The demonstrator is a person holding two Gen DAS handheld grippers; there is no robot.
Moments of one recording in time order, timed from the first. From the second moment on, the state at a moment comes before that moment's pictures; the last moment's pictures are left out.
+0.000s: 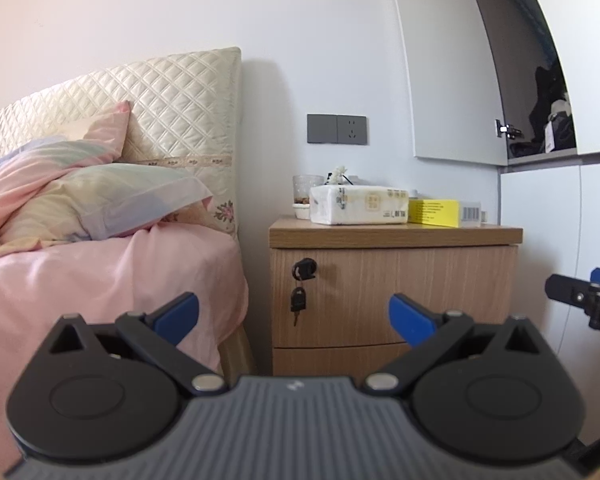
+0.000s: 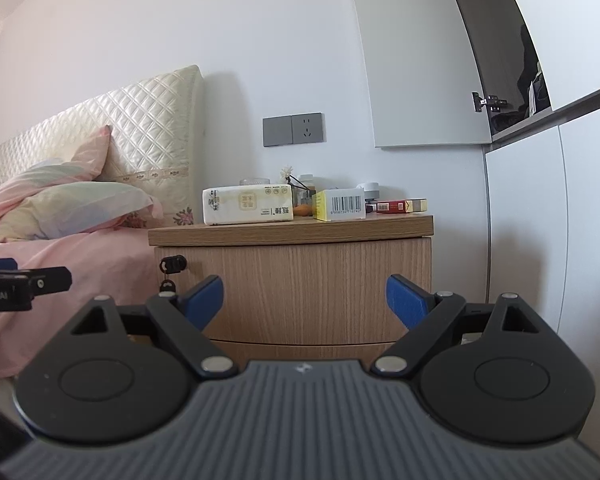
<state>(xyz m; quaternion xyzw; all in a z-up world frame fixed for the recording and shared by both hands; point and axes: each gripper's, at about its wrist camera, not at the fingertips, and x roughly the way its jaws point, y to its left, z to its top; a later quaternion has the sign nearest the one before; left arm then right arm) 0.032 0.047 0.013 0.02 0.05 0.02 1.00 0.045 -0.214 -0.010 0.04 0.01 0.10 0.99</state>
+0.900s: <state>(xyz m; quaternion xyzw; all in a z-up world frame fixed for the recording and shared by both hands) 0.035 0.040 0.007 0.04 0.06 0.01 1.00 0.052 -0.211 -0.015 0.05 0.03 0.09 0.99</state>
